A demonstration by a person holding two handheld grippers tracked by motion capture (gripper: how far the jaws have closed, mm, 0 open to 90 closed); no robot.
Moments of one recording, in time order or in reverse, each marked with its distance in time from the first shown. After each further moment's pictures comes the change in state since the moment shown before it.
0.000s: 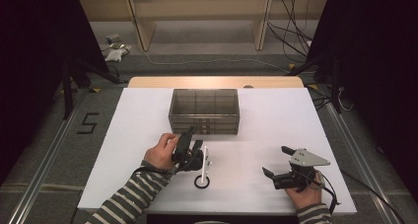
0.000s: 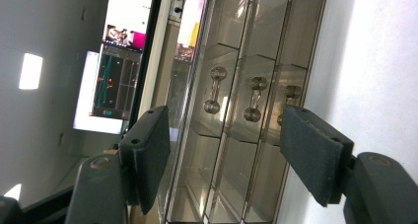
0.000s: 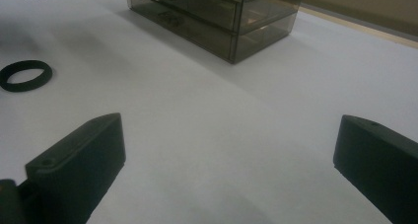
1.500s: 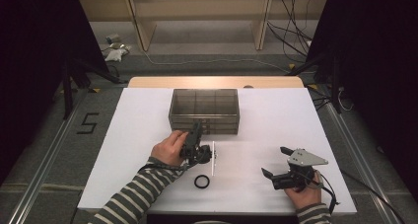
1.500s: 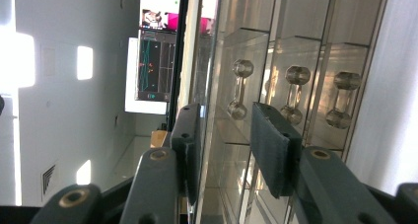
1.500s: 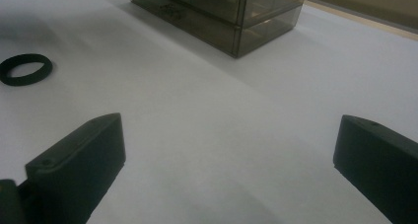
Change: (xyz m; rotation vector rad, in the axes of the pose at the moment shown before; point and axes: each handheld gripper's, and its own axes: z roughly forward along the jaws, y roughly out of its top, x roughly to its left) left arm -0.013 0.010 0.032 0.110 0.155 0.124; right arm 0.001 0.000 0.003 0.025 0.006 -0.002
